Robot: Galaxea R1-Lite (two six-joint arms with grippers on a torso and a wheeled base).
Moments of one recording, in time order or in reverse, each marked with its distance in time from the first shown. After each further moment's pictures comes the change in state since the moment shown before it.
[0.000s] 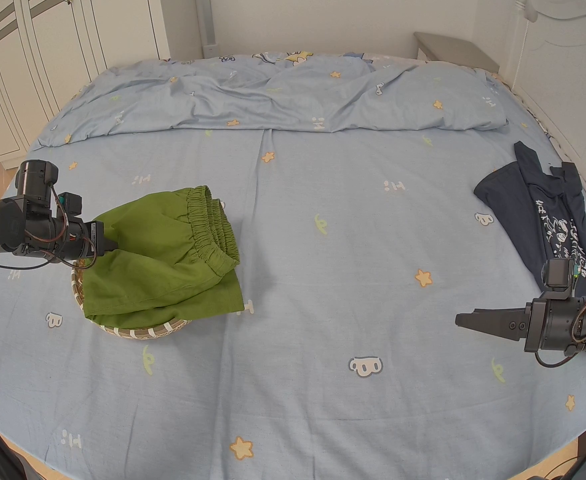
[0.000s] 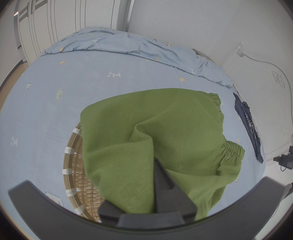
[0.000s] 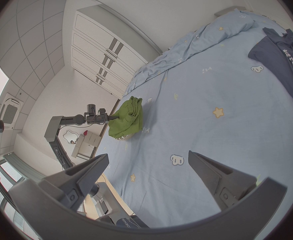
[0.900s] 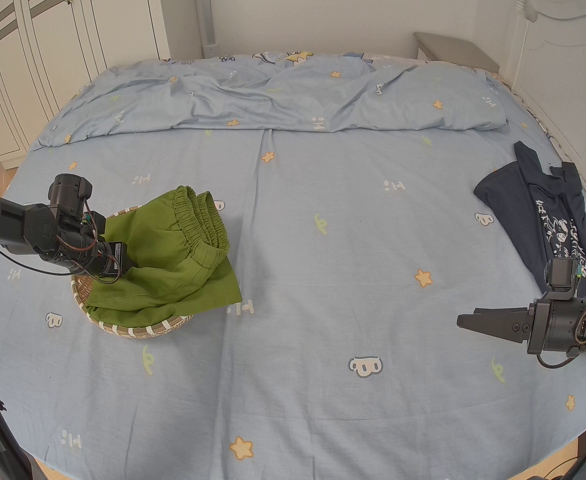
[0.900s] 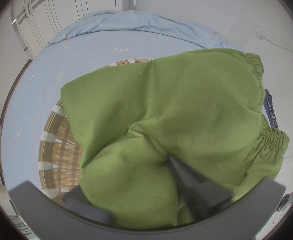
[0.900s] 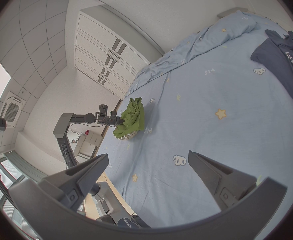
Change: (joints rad) left arm -0.074 0.143 -0.083 0.079 0.218 0.002; right arm 0.014 -0.022 0.002 0.001 0.000 0.001
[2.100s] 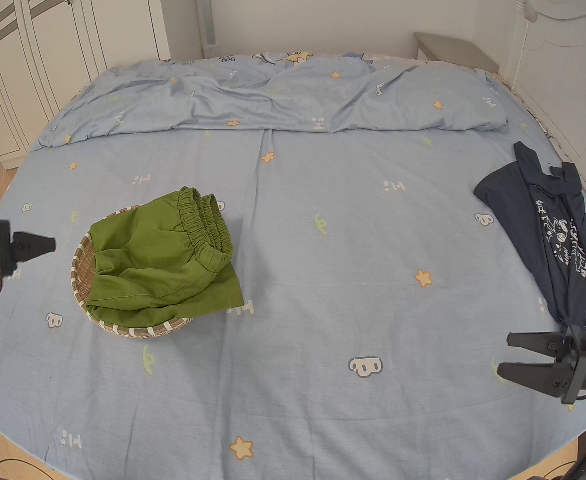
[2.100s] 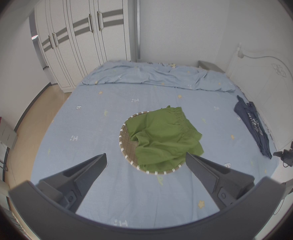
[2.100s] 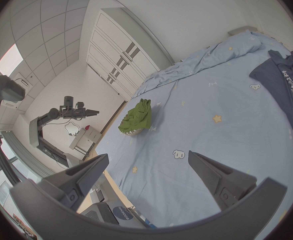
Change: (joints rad) left arm -0.025 -0.824 0.232 0.290 0.108 -0.015; right arm -0.010 -0.271 0.164 0.033 0.004 -0.104
